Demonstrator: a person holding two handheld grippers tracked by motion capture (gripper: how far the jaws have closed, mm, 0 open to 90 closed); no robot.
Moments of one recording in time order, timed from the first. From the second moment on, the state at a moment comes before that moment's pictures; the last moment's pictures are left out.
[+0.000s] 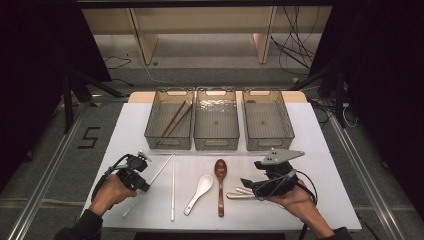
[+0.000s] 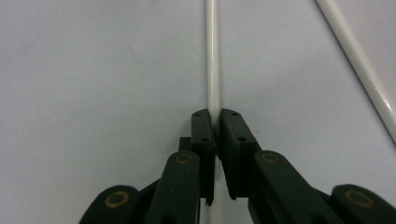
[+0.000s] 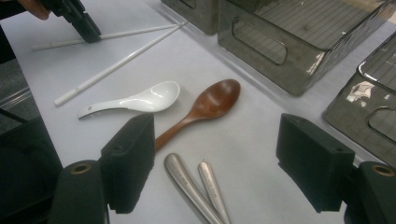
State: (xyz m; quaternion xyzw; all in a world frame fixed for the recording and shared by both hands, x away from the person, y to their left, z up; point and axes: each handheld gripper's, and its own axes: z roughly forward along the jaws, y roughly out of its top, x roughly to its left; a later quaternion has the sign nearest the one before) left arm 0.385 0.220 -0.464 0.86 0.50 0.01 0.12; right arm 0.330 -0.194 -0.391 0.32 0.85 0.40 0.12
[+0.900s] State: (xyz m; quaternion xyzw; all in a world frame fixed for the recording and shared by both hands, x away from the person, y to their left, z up) left arm 0.396 0.223 -0.400 0.85 0.47 0.05 0.26; right arm 0.330 -0.197 -0.389 0.32 0.84 0.41 0.12
